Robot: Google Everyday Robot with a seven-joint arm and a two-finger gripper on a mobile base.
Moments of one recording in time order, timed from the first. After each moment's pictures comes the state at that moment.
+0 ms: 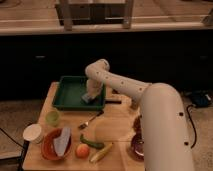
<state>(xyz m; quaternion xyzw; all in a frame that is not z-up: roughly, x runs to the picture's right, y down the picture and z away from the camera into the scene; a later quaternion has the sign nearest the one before) -0.069 0.030 0.927 -0.23 -0.19 -0.31 0.91</state>
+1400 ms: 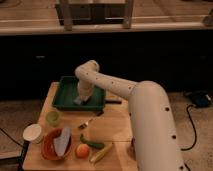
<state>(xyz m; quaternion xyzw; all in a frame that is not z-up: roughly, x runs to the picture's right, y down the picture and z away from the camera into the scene) -0.092 0.066 0.916 -0.24 -0.22 -0.36 0.87</state>
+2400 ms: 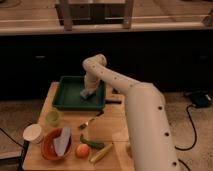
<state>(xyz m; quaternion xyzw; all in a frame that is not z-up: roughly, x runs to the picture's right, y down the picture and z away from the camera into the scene) -0.108 0.021 0.944 -0.24 -0.22 -0.34 0.88</state>
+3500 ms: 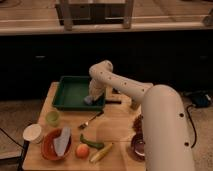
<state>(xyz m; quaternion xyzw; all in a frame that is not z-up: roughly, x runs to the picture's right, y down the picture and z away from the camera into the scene) -0.060 0.048 0.928 -0.24 -0.22 -0.33 0.89</state>
